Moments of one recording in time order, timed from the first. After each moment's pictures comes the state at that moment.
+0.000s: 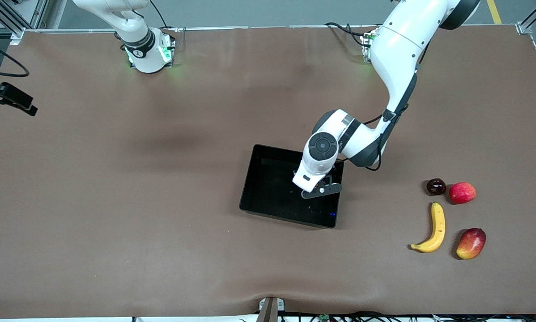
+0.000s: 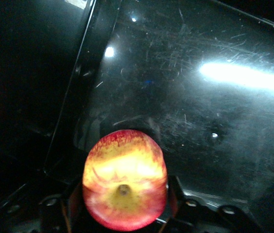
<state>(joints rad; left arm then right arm) -0.43 0.71 -0.20 -1.58 0.15 2.20 -0.87 0.01 -0.06 -0.08 -1.58 -0.04 1.52 0.10</state>
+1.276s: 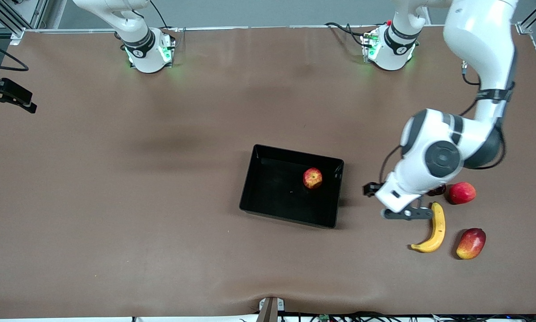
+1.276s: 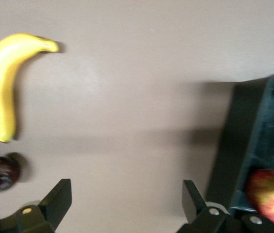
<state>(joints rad) -0.07 0.52 -0.19 -1.55 0.13 2.02 -0.26 0.00 -0.06 -0.07 -1.58 -0.03 1.50 -0.04</state>
